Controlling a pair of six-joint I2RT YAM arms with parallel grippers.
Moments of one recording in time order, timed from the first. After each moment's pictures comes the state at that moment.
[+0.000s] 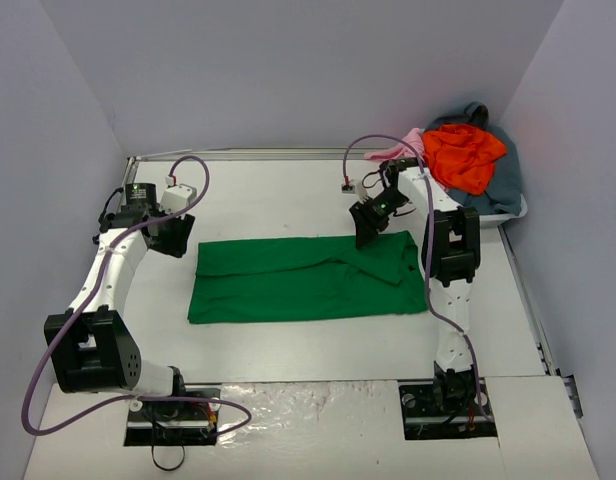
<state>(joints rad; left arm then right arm) 0.09 1.40 1.17 -0.73 0.19 0.40 0.18 2.33 1.97 -1.21 -0.68 -0.73</state>
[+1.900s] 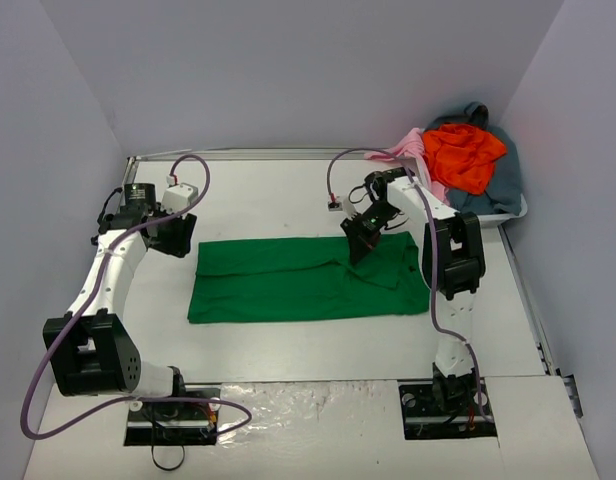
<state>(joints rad) 0.09 1.39 1.16 -0.74 0.25 0.40 0.29 2.17 1.74 -1.20 -0.66 -0.72</state>
